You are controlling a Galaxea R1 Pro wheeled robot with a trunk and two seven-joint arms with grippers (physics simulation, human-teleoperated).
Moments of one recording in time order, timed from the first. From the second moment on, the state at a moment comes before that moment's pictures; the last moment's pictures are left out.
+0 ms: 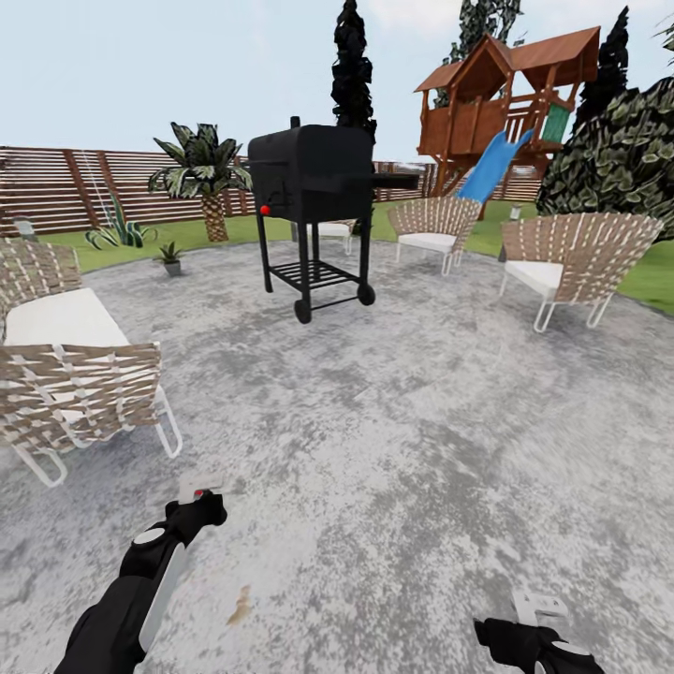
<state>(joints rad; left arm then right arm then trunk) -0.35 0.02 0.08 -1.19 0.08 0.42 0.02 -0.01 -0.01 -0.16 -1.38 0.01 0.71 0.01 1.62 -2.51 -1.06</state>
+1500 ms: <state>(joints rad) -0.35 0.02 0.08 -1.18 0.08 0.42 0.02 -0.01 -0.01 -0.16 -1.38 0.01 0.71 0.01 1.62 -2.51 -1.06</state>
